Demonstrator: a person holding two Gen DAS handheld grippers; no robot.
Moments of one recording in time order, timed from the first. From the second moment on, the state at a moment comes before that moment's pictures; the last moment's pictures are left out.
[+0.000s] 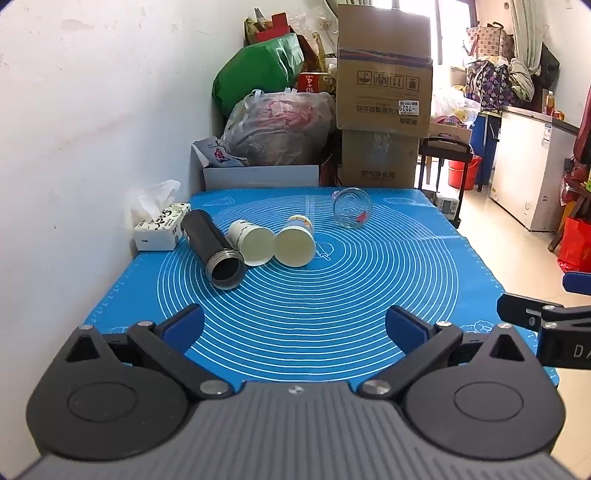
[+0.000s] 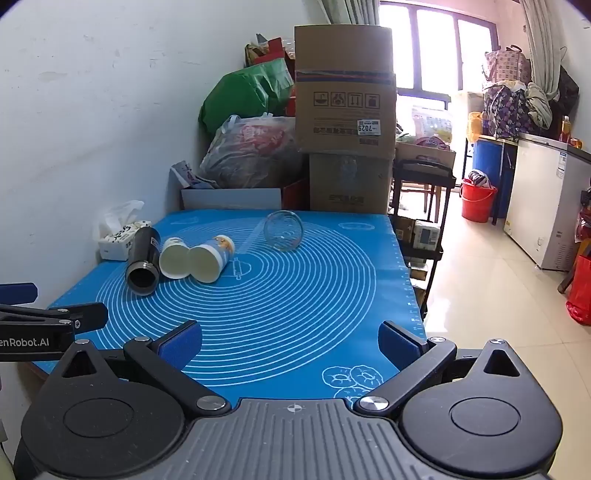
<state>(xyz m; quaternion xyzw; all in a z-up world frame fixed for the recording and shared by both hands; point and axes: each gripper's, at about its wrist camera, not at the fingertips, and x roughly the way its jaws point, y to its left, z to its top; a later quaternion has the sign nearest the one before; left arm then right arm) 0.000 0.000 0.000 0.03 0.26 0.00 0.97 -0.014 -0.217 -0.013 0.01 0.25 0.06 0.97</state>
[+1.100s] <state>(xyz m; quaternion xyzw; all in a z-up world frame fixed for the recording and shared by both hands) -0.011 -0.002 0.008 0.03 0.24 0.00 0.97 -0.015 -0.214 -0.011 0.01 0.24 0.06 0.97</state>
